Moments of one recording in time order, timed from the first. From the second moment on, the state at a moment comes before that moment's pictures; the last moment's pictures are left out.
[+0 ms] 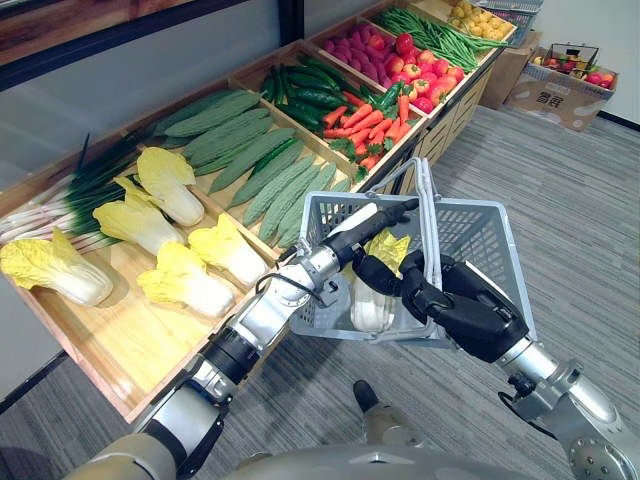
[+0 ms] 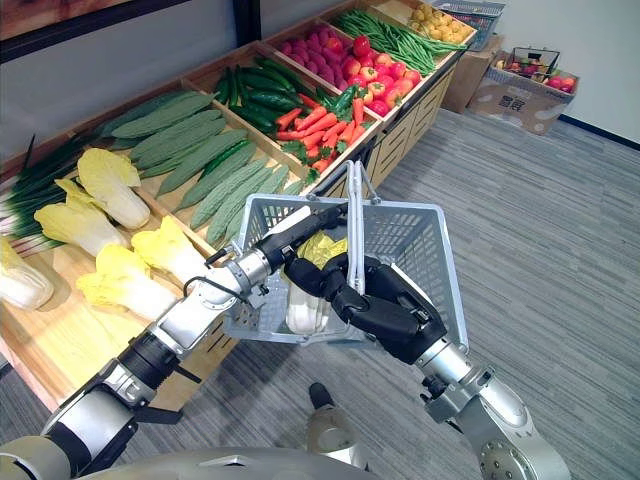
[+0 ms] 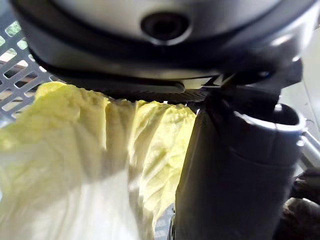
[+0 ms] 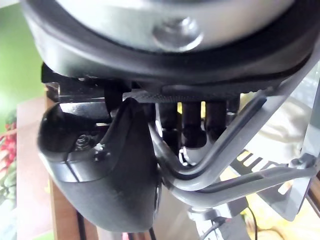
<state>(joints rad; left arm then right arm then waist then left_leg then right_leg) -0.47 0.25 -0.54 0.18 0.09 -0.09 -0.21 0.47 -0.58 -0.07 -0.50 0.87 0.13 0.49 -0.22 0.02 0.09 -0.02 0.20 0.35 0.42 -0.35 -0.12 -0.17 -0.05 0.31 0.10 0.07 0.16</state>
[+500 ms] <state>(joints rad) -0.67 0.61 -0.60 -0.05 -0.08 -0.11 -0.26 0.46 -0.60 -0.06 -0.50 0.87 0.13 0.49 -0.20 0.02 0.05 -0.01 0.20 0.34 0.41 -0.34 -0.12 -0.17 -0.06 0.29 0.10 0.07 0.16</state>
